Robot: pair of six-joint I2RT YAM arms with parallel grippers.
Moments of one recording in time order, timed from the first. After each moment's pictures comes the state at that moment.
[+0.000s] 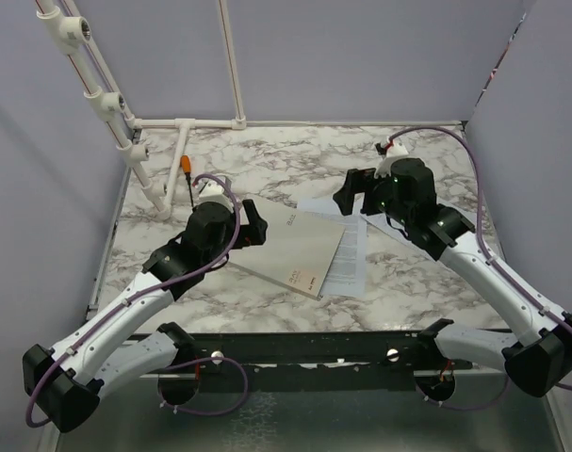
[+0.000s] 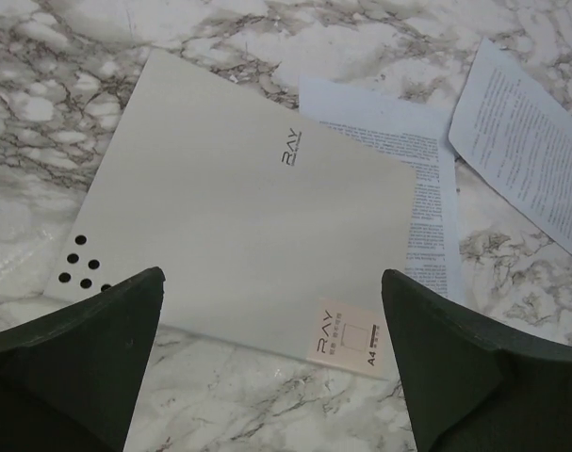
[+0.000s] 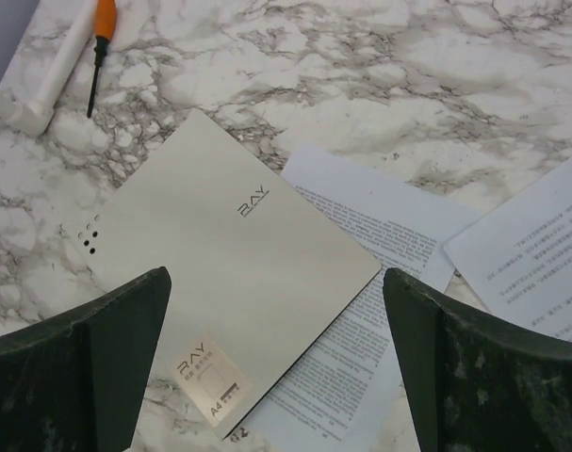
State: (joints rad) left arm -0.67 0.89 0.80 -0.36 -0.27 -0.56; right arm 0.55 1.12 1.06 -0.35 0.06 0.30
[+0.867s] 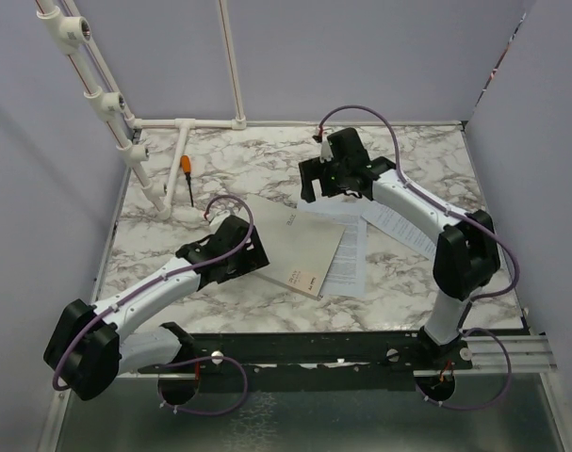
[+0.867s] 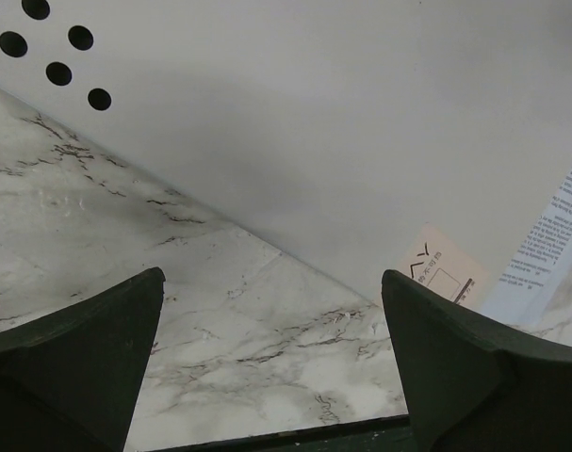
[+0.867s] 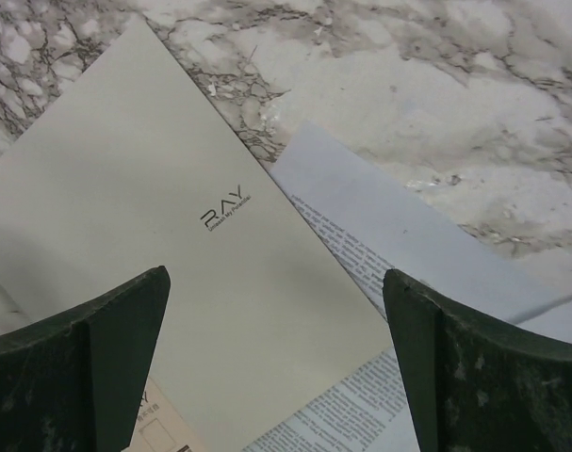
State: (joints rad) left arm -0.66 1.13 0.68 -0.51 -0.18 -0.93; right arm 0.54 1.77 1.48 -0.47 -0.06 0.15
